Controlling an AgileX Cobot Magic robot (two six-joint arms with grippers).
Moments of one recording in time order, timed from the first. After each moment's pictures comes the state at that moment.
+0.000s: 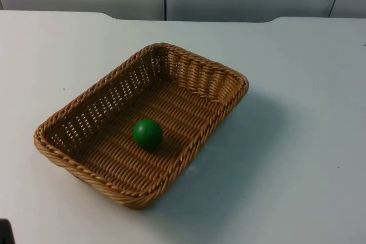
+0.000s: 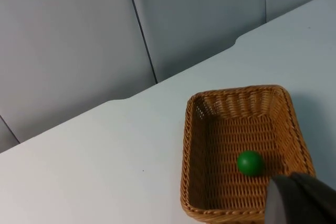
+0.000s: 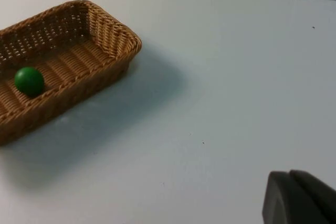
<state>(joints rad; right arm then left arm) 0.04 0.01 -0.52 0.17 1.11 -0.20 -0.08 0.08 -0.71 -0.36 1.05 0.50</state>
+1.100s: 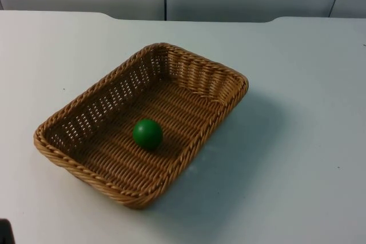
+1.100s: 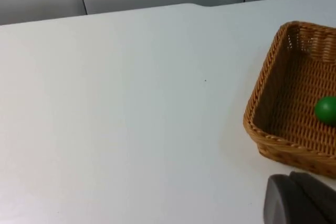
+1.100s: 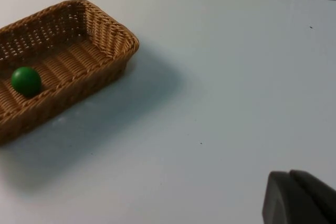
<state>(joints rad) 0.04 0.01 -0.52 0.17 1.10 -0.20 -0.08 0.00 -0.55 -0.03 1.08 0.06</state>
